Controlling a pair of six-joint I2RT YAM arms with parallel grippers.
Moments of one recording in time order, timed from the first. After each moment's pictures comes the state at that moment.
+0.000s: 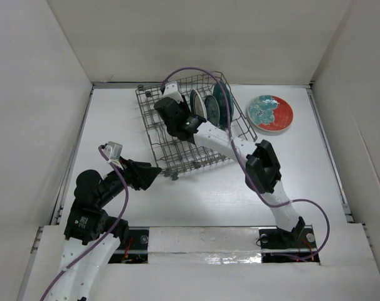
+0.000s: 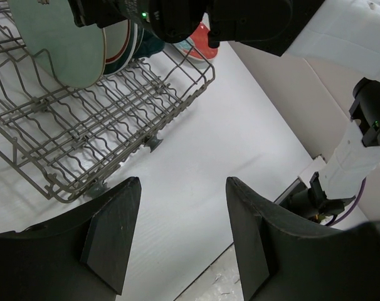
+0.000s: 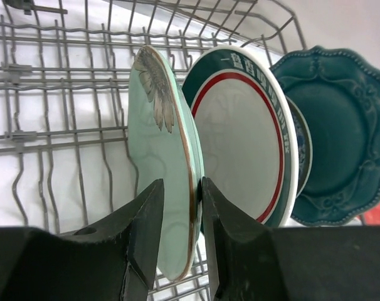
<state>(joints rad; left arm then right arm) -0.27 0.32 0.61 -0.40 0.48 -0.51 0.91 2.25 2.12 -0.41 0.92 0.08</state>
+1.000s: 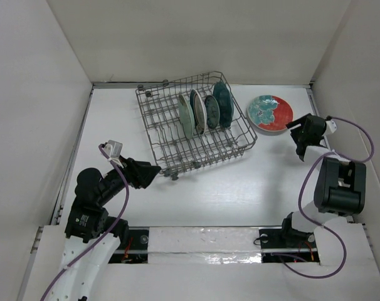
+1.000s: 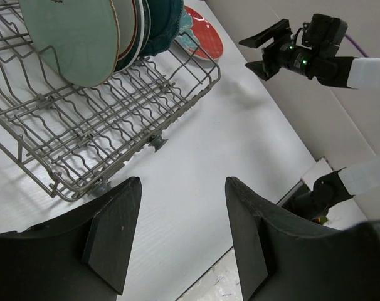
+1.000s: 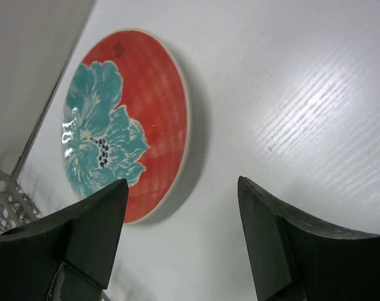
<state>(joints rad) -0.25 0.33 0.61 -0.40 0.48 -0.51 -0.20 1.52 0.78 0.27 0.15 0.81</state>
